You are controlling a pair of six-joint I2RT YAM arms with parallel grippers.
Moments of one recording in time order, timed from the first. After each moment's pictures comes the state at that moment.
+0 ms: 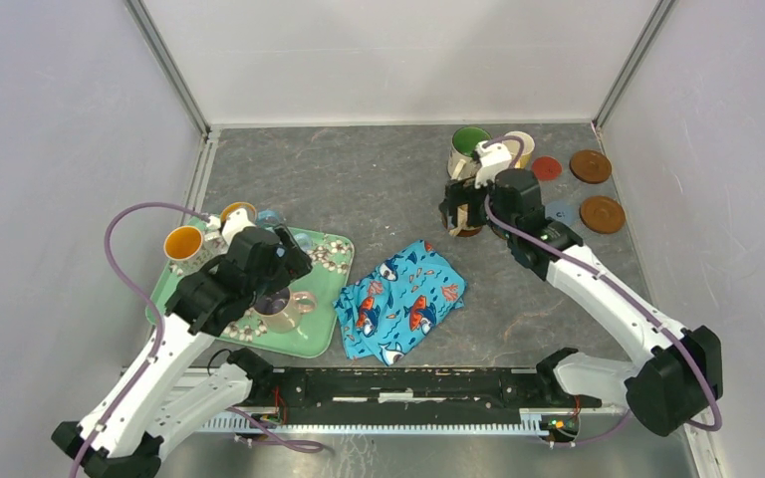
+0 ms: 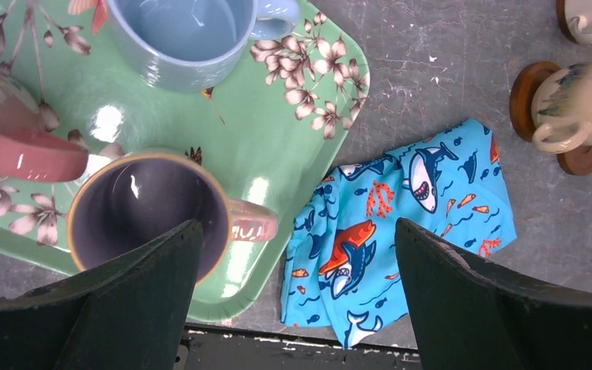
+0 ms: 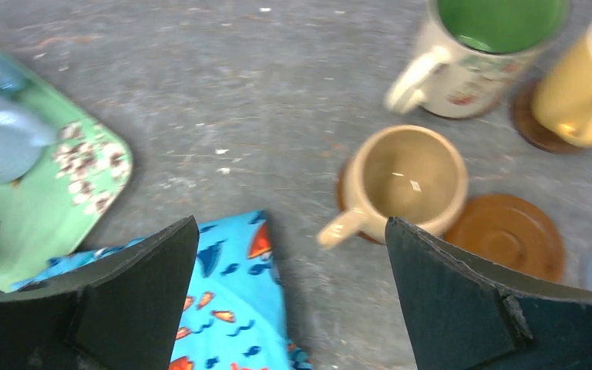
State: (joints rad) left arm -0.57 0.76 0.93 -0.98 -0.38 -0.90; right arm 0.49 1.18 0.95 -0.18 0.07 0.14
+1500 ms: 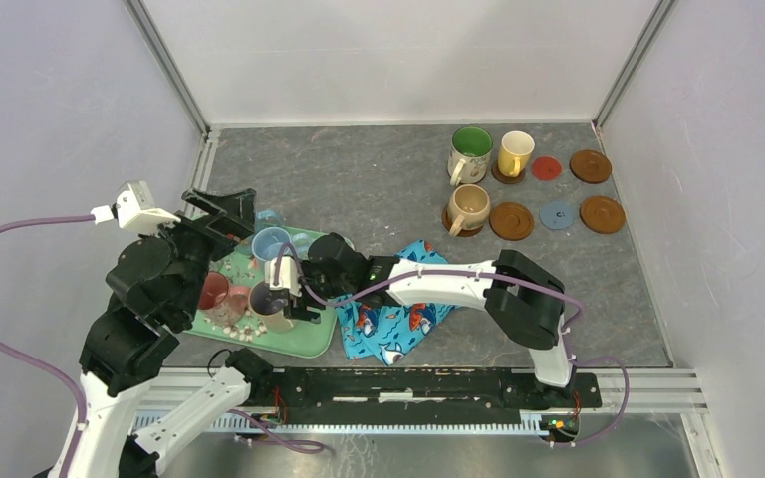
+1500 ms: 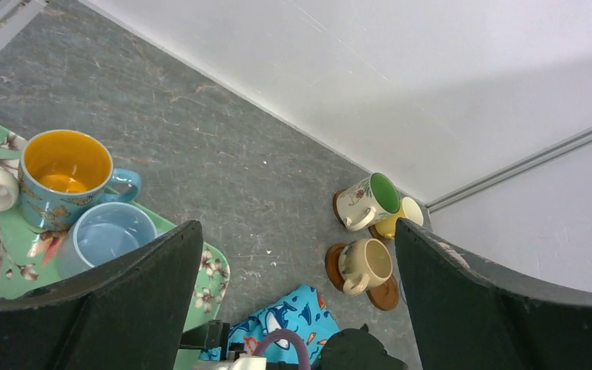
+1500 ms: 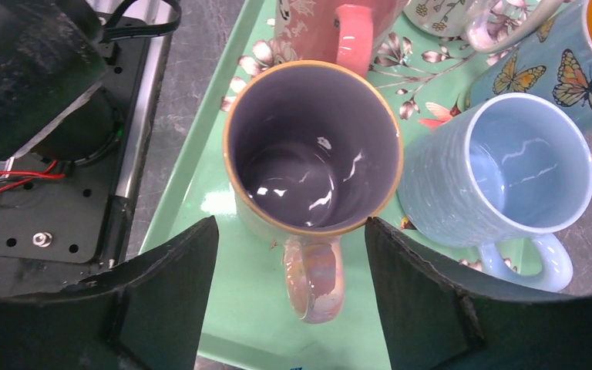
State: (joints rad) left arm -0.57 0.62 1.27 -0.75 -0.57 -0.72; right arm 1.20 1.96 1.41 0.08 -0.35 -0.37
